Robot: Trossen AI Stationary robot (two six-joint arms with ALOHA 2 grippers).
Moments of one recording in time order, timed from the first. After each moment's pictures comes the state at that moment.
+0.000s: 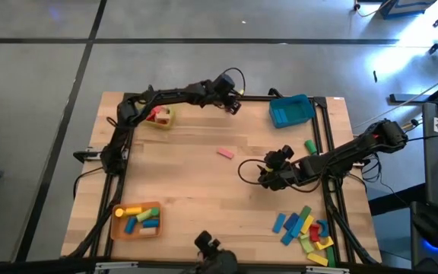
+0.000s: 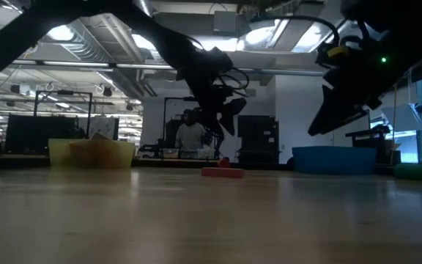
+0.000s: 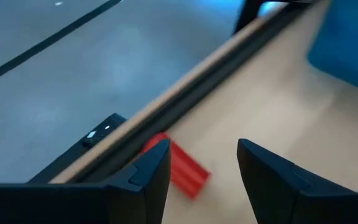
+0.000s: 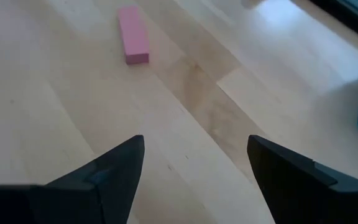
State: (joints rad) left arm 0.52 2.14 1.69 -0.35 -0.23 -0.22; right arm 0.33 1.37 0.66 -0.39 0.71 0.80
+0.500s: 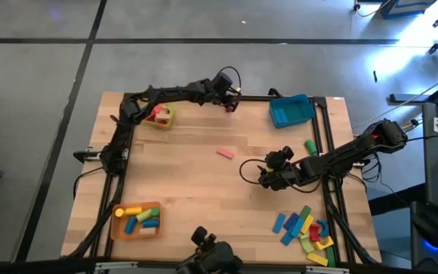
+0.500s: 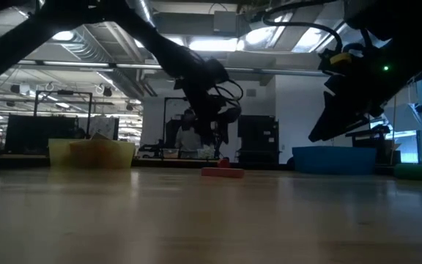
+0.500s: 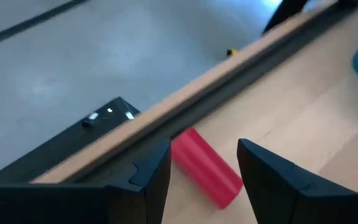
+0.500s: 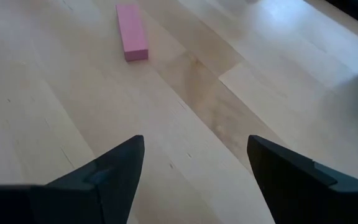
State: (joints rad) left arm 0.57 2.19 1.70 -0.35 -0.20 -0.31; right arm 0.33 1.37 0.61 -0.31 0.71 0.81
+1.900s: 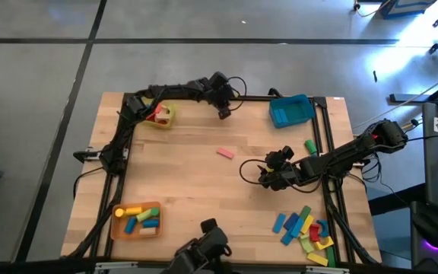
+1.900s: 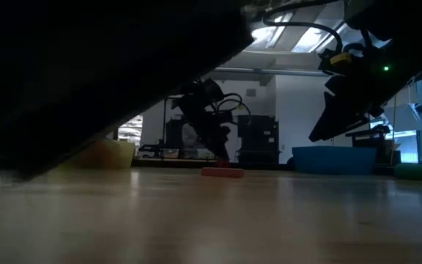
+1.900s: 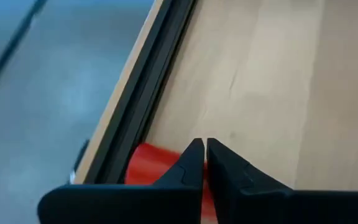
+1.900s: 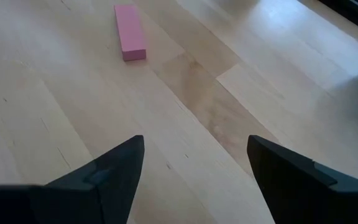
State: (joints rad) left arm 0.65 2.29 1.71 -0.31 0.13 0.30; right arm 0.33 1.37 0.61 -0.31 0.71 0.81
